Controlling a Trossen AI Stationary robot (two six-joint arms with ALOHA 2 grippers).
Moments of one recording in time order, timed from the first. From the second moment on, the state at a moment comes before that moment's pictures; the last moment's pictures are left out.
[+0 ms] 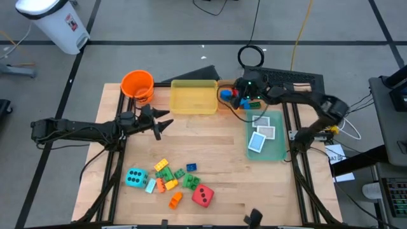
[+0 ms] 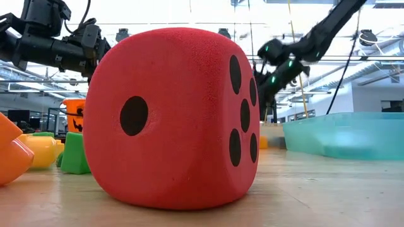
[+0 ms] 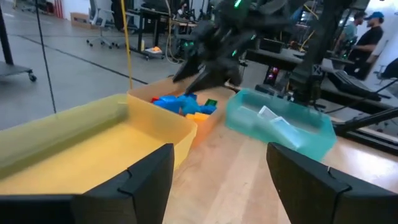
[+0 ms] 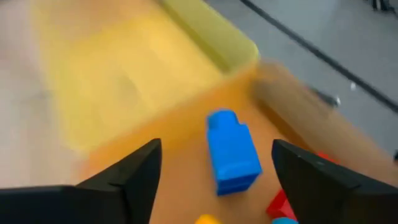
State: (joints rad) left arm 0.20 0.78 0.12 0.60 -0.16 -0.22; right arm -0.70 1.56 0.83 0.14 -0.16 -0.05
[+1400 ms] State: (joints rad) left arm -0.31 1.47 0.69 0.09 -0.25 -0.35; right arm -0.26 0.95 0.48 0.15 -0.31 -0.04
